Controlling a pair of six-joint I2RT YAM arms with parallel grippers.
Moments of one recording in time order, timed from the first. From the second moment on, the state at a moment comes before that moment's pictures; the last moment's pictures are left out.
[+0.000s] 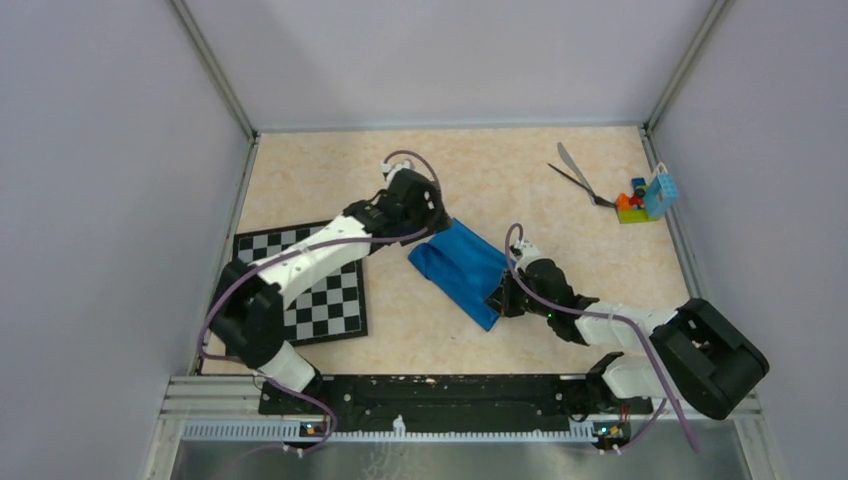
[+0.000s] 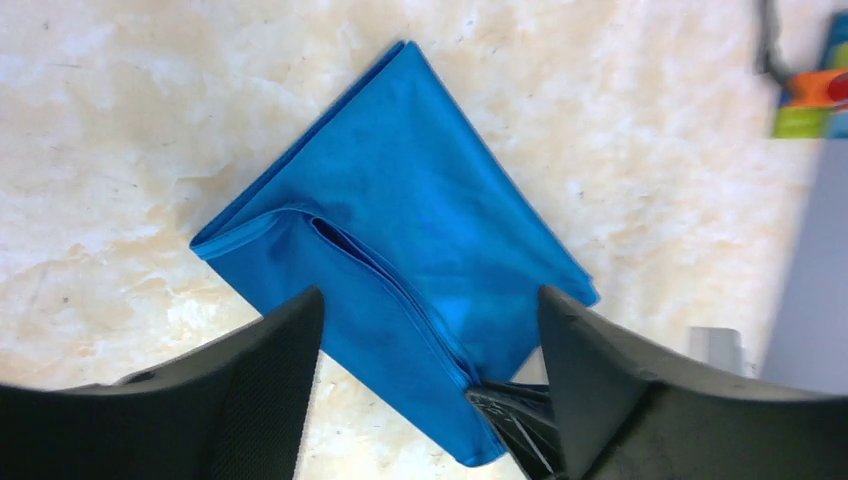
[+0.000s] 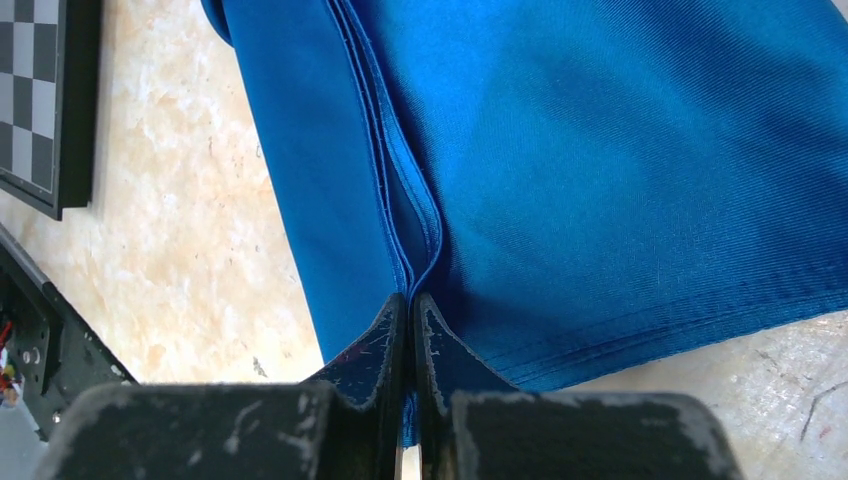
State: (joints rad) left arm -0.70 1.67 1.31 -0.49 -0.17 -0.92; right arm 0.65 1.25 0.27 0.38 -0.16 0.57
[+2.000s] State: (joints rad) left arm -0.48 1.87 1.02 0.07 0.10 -0.88; right arm 0.52 1.39 0.39 0.34 -0.18 0.52
